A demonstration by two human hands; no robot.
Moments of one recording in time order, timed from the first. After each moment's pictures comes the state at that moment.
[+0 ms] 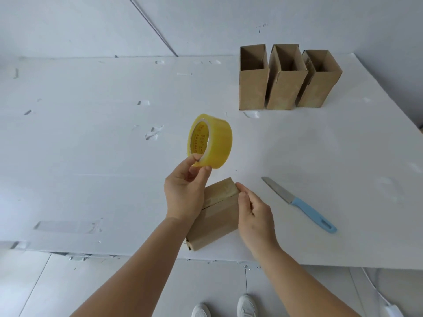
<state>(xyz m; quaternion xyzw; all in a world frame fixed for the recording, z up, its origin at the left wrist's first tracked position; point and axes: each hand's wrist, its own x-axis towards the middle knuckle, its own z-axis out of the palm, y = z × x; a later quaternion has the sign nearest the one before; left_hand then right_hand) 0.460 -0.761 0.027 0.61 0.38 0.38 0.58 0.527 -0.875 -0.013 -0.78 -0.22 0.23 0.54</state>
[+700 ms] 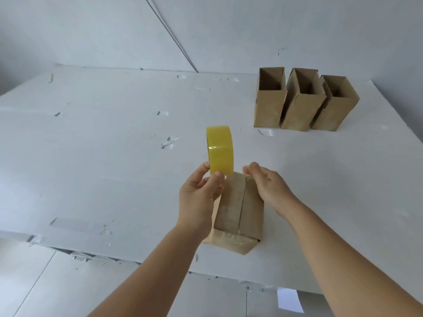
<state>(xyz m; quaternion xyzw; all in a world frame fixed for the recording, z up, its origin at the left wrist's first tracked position) 0.462 -0.763 0.044 0.44 0.35 0.36 0.75 0.617 -0.825 0.020 -0.77 -0.34 0.32 0.43</state>
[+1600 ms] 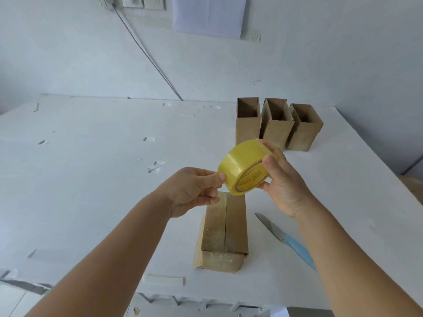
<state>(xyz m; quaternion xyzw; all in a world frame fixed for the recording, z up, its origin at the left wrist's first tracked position) 0.476 -0.715 0.107 0.57 0.28 0.06 0.77 0.634 -0.853 0.101 -0.55 -0.33 0.36 0.67</state>
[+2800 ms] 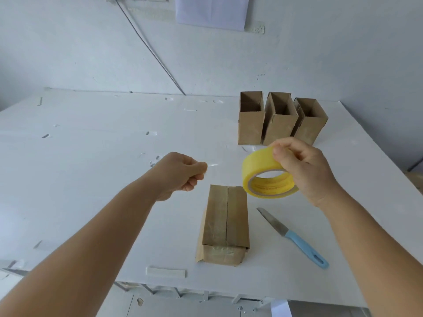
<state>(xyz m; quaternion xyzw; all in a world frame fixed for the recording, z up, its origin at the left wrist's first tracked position) 0.470 -0.693 0.113 0.72 0.39 0.12 0.55 0.651 -0.874 0.117 -0.71 -0.41 0.14 0.56</state>
